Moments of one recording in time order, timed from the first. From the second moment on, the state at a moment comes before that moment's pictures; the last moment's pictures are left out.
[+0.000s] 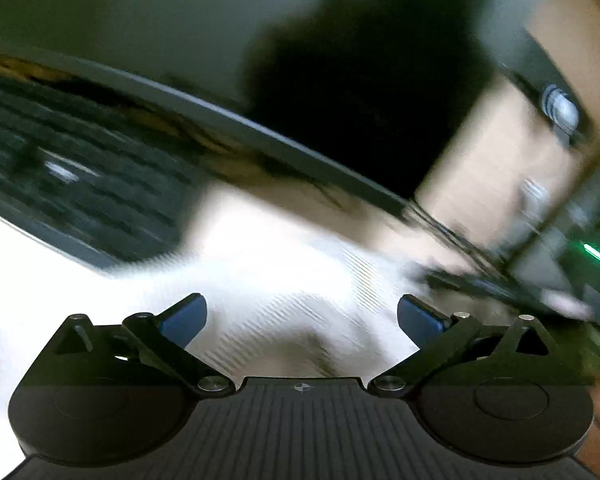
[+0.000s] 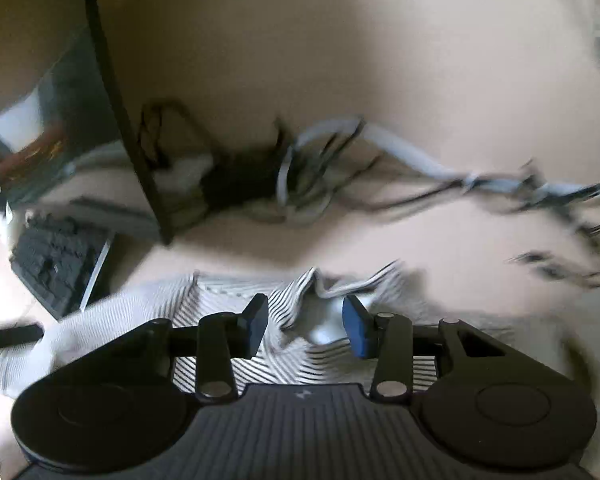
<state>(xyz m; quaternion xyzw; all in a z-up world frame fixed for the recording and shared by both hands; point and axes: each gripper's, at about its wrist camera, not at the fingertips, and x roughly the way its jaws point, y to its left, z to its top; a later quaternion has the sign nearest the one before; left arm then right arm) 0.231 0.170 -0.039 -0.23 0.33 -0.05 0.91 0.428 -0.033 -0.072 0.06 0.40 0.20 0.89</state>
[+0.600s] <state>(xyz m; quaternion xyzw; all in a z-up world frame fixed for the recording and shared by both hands) 0.196 0.095 -0.073 -0.02 0.35 -0.12 0.93 0.430 -0.035 -0.033 -0.05 0.27 0.14 0.95</state>
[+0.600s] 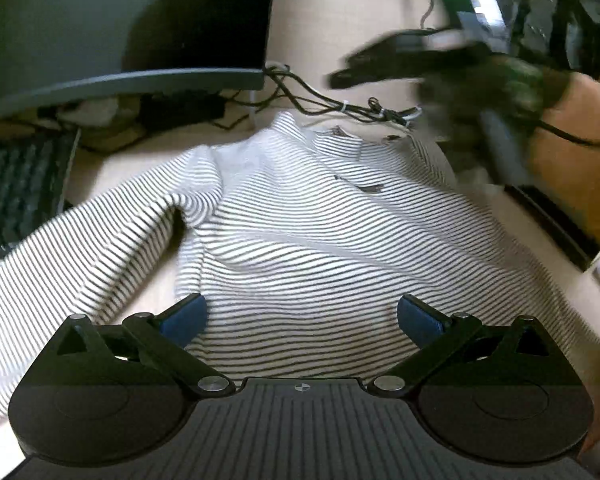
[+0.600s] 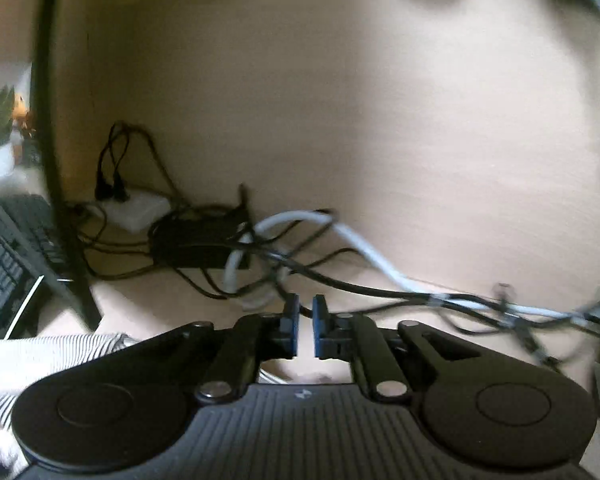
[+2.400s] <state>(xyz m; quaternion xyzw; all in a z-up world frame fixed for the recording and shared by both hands) 0.159 0.294 -0.015 -0.20 0.34 0.06 0.92 0.286 -0.008 0.105 -0.01 0.11 0.09 0.99</state>
